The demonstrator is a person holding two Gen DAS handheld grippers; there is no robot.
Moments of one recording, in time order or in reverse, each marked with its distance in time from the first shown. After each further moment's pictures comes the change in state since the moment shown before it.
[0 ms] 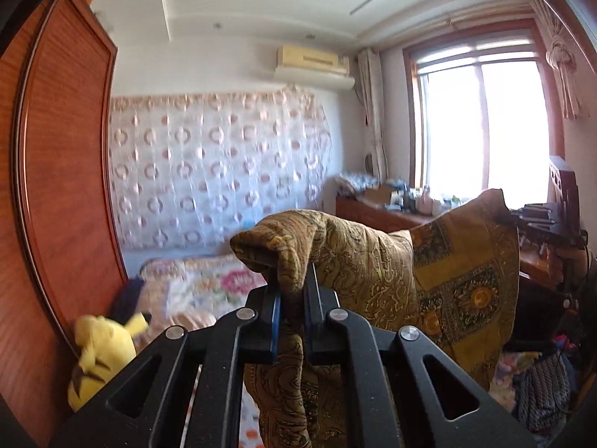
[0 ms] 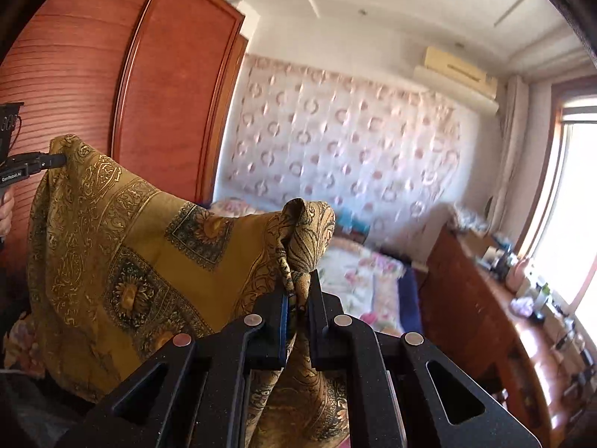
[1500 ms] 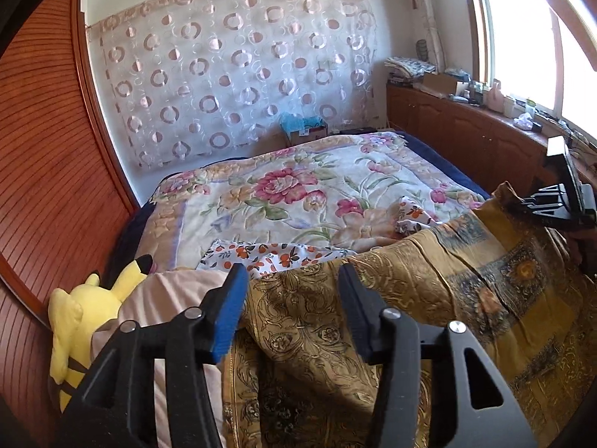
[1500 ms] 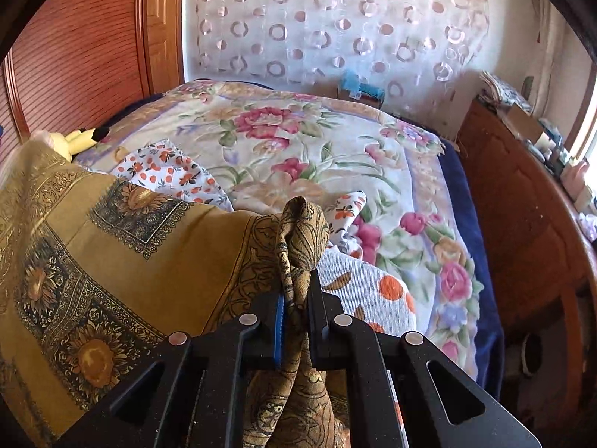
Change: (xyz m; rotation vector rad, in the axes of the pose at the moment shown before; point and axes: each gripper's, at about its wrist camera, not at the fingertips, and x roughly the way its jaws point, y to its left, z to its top) left arm 0.337 0.082 -0.127 0.059 0.436 0.158; right arm 0.433 -0.013 -0.082 0.156 0.509 0.053
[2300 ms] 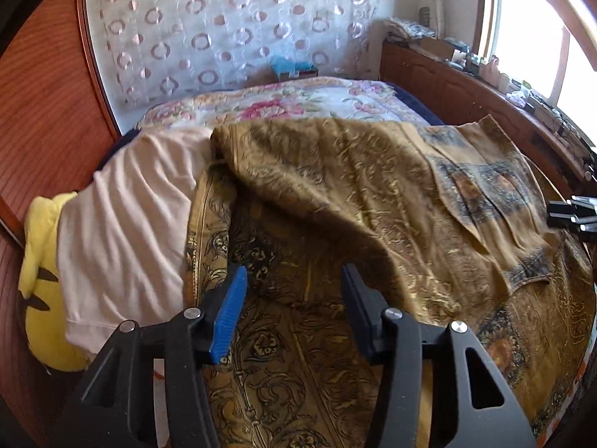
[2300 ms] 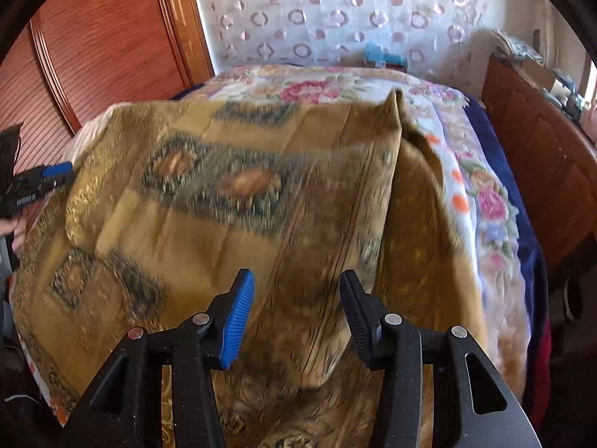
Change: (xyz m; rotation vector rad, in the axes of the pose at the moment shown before) left arm -0.006 -0.002 -0.092 -0.094 0.221 -0.078; right arm -0.101 0.046 -0.133 0.100 0.071 0.161
